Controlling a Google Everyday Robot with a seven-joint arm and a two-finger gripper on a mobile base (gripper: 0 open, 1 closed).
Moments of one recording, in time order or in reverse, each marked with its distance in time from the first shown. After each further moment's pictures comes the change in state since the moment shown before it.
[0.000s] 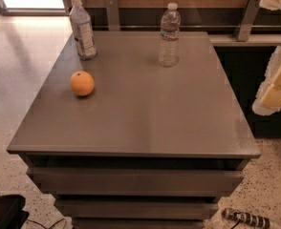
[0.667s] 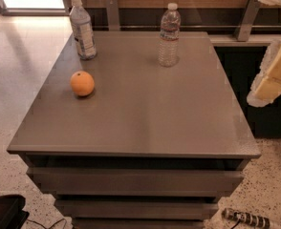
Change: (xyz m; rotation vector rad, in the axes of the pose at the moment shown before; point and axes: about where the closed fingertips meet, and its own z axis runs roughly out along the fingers) arm -0.002 -0.014 0.004 0.020 -0.031 0.019
